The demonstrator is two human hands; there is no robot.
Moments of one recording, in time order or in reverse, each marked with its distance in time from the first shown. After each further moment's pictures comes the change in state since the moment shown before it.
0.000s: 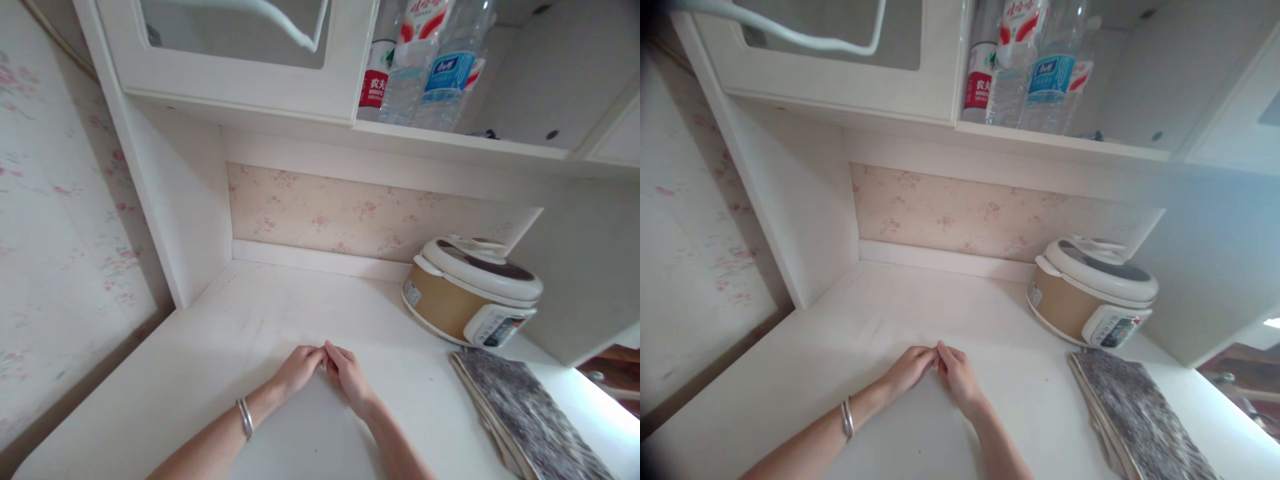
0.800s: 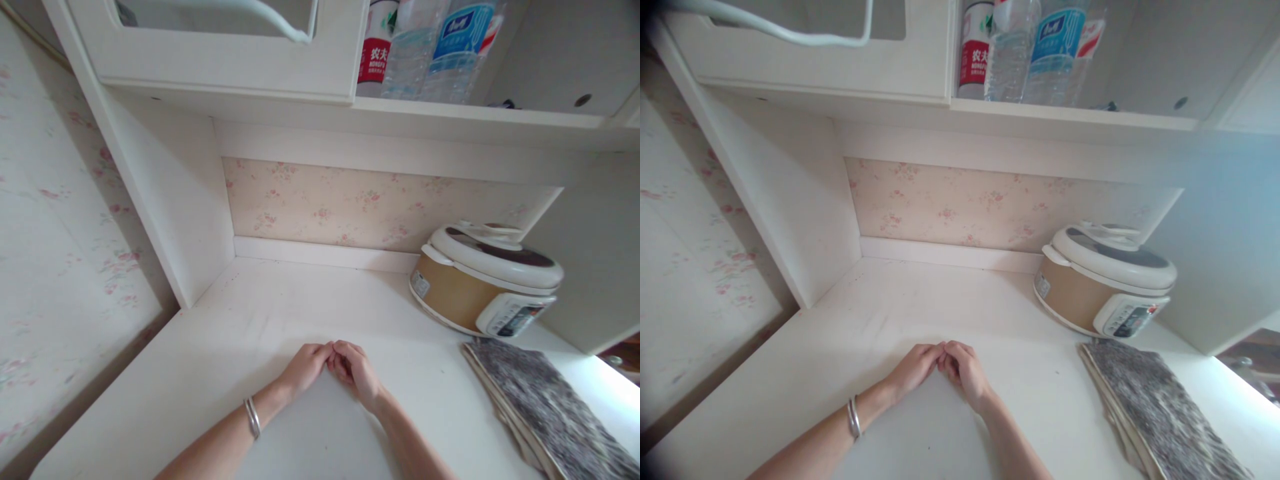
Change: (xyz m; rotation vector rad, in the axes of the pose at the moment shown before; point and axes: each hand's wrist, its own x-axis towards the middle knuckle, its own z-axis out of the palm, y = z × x) left_hand 0.002 -0.006 0.004 -0.018 -0.054 -0.013; right_hand 0.004 0.008 -0.005 0.165 -0.101 -0.064
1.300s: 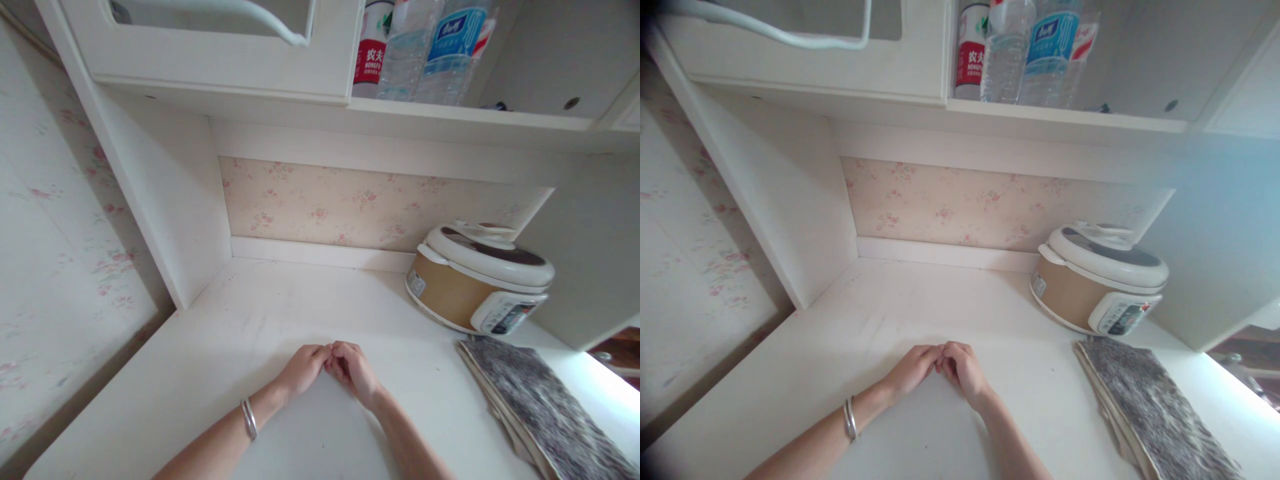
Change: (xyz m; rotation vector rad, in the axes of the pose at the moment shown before) left_hand -0.003 0.002 -0.001 0.049 -0.013 0.023; right_hand 0.004 0.006 -0.005 -0.025 0.009 0.024
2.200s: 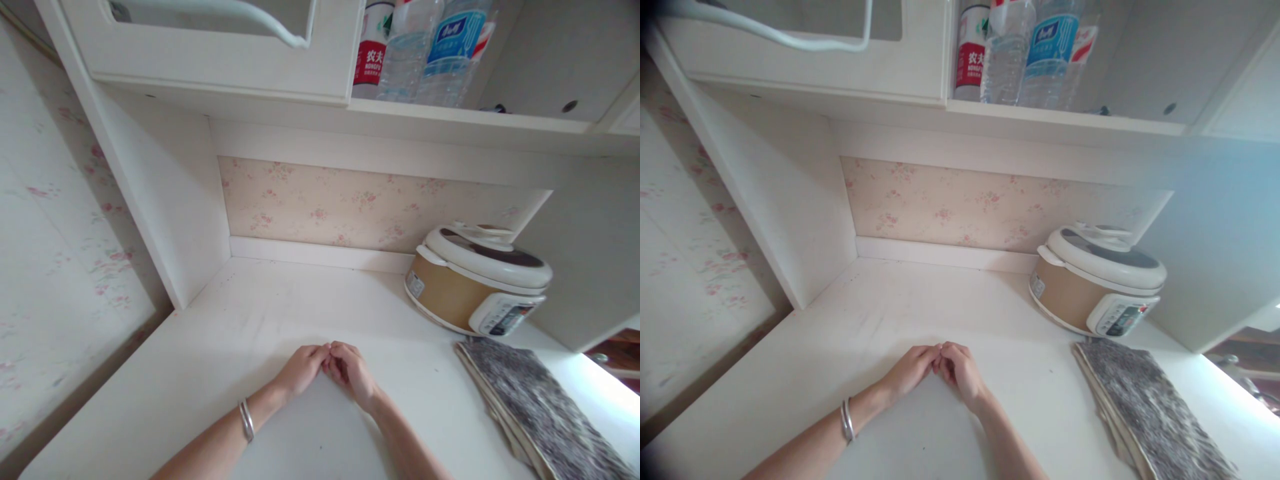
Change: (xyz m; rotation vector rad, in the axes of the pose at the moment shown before) left_hand 0.000 0.002 0.002 -0.028 0.003 0.001; right_hand -0.002 0.003 0.001 0.003 -0.005 -0.041
